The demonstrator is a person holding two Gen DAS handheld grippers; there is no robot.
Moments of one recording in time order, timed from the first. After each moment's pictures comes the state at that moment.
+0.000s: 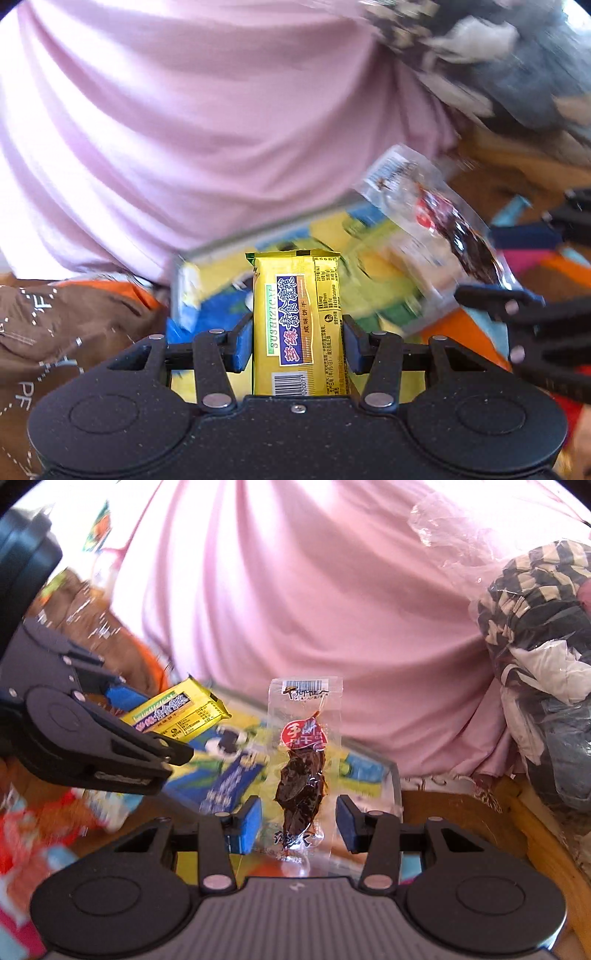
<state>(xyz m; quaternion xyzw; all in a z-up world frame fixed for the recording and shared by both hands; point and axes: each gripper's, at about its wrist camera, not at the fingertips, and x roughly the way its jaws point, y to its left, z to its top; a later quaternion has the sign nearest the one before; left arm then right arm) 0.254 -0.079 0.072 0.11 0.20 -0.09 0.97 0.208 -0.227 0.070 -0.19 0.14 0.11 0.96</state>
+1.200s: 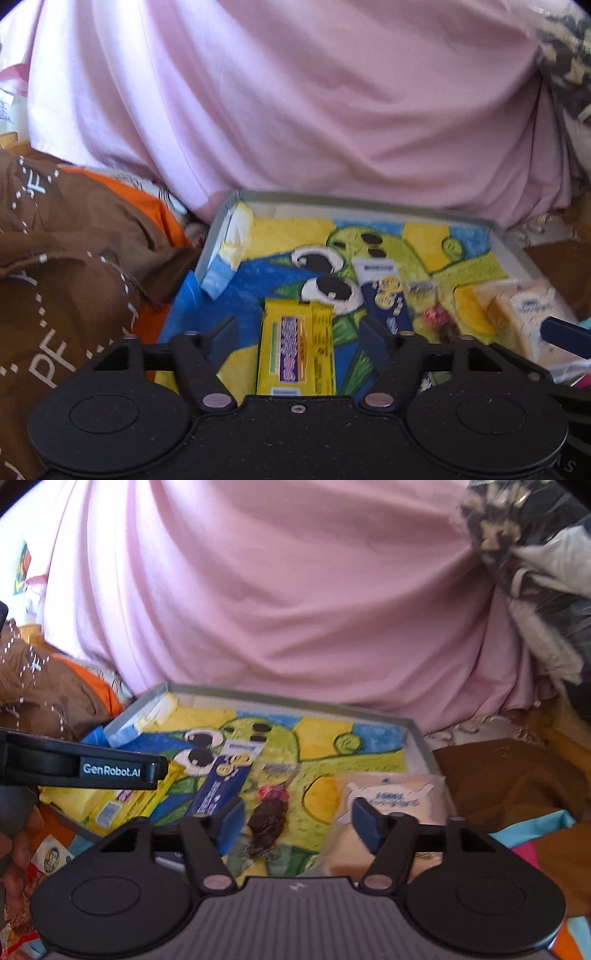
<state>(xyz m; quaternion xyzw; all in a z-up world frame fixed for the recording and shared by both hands) 0.333 -0.041 0.040 -0.07 0.24 0.00 0.97 0.285 -0.221 0.047 -0.08 0.19 0.08 0.98</state>
